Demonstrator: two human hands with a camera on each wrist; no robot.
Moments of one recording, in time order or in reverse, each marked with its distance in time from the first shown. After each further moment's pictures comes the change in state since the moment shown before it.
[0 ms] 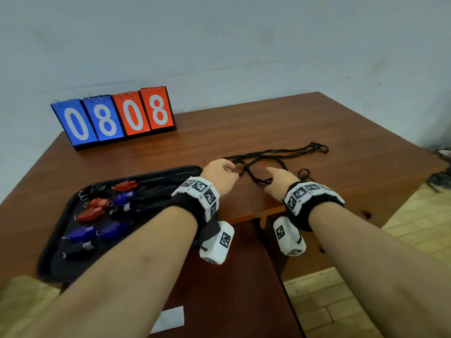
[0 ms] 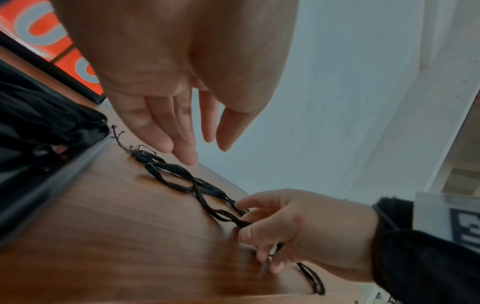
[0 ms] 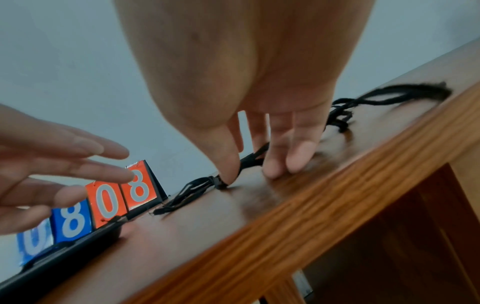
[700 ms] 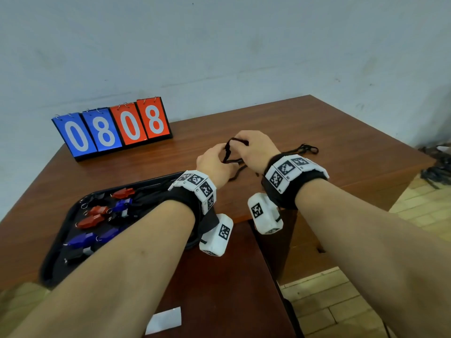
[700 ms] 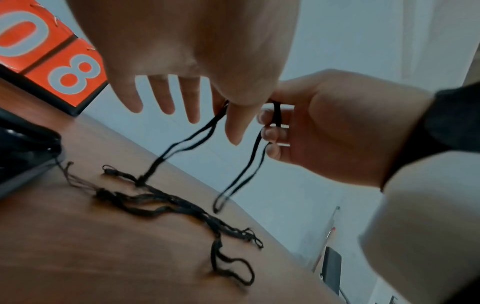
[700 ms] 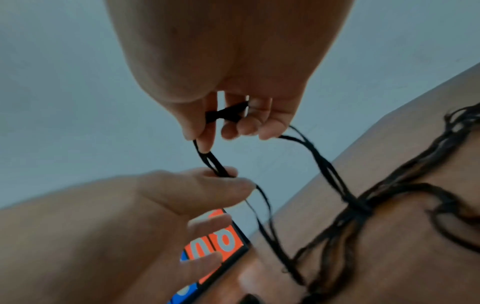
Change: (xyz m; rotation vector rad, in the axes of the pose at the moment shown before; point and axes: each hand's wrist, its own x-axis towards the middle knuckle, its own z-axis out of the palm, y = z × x) left_hand -0.006 0.035 -0.005 0.036 0.125 0.100; right_hand -0.034 -0.052 -0.052 0.405 0.399 -0.472
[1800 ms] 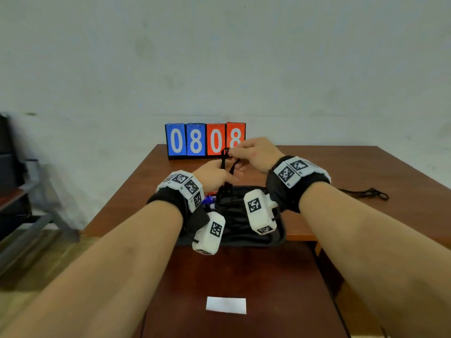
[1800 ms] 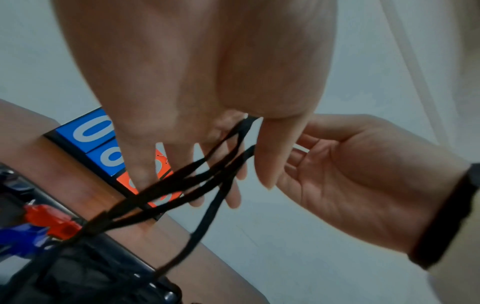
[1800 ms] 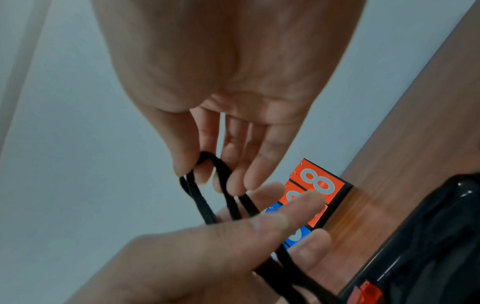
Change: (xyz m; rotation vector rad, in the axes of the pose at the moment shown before) left_hand -0.105 -0.073 -0.197 -0.279 -0.133 -0.059; right_hand -0.011 -0.191 0.086 0.408 -0.319 -0.053
